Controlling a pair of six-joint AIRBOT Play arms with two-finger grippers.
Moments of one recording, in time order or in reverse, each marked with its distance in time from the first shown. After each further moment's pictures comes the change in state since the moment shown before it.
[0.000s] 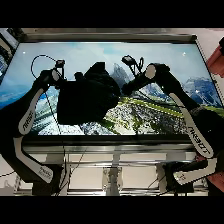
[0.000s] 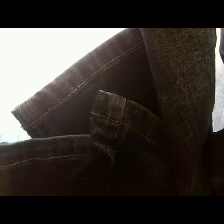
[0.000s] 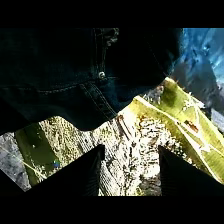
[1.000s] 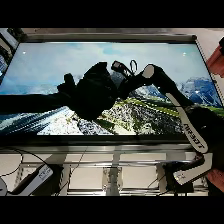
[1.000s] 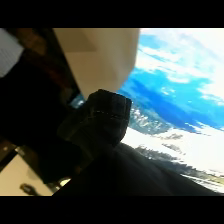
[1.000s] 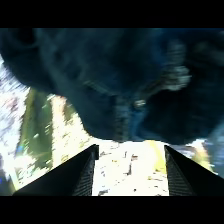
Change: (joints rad) left arm 0.678 0.748 0.000 0.423 -0.370 -0.012; right arm 0.000 -0.072 0.000 0.290 -0.007 -0.664
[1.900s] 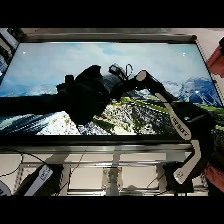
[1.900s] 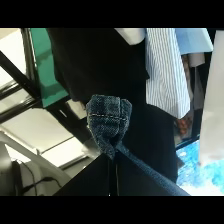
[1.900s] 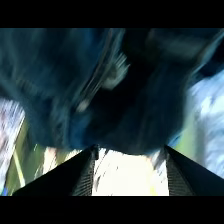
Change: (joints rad) left arm 0.027 0.062 0.000 0.469 0.075 -0.308; right arm -0.004 -0.185 0.066 0.257 -0.125 -0.147
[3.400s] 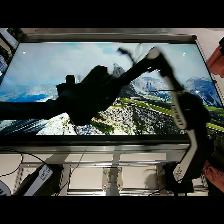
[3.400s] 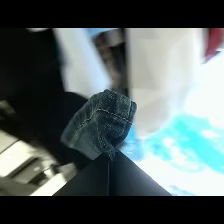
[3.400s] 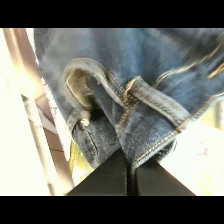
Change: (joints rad) left arm 0.000 -0.003 0.000 -0.357 0.023 0.230; right arm -0.203 -0.082 0.493 -0.052 0.612 0.448
